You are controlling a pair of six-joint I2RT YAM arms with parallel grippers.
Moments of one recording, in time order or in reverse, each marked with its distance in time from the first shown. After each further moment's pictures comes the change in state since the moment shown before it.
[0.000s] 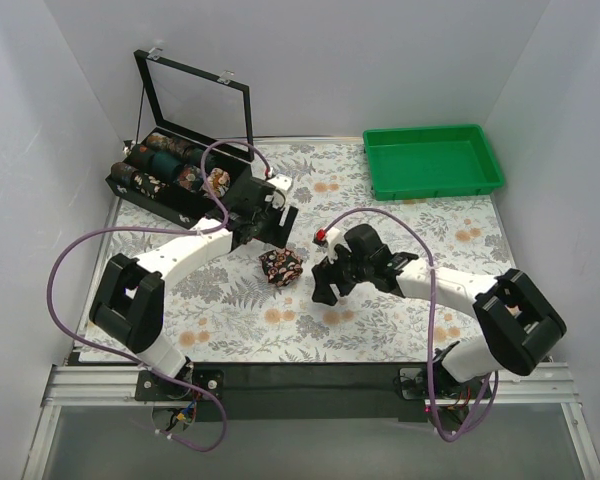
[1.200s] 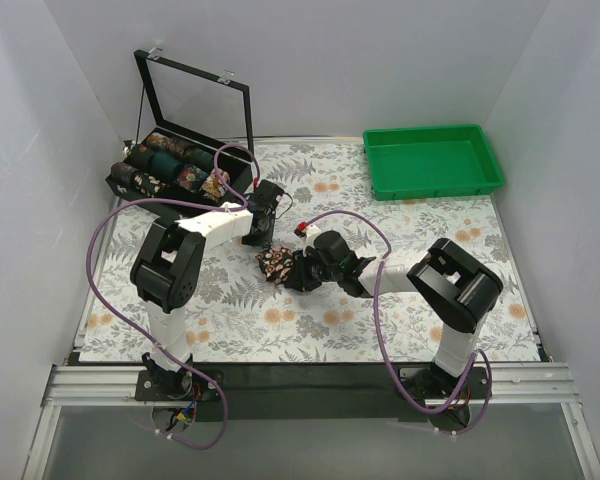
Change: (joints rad) left arm 0.050 0.337 0.158 -0.173 -0.224 -0.263; right arm 0.127 0.368 0.074 0.459 0.142 0.424
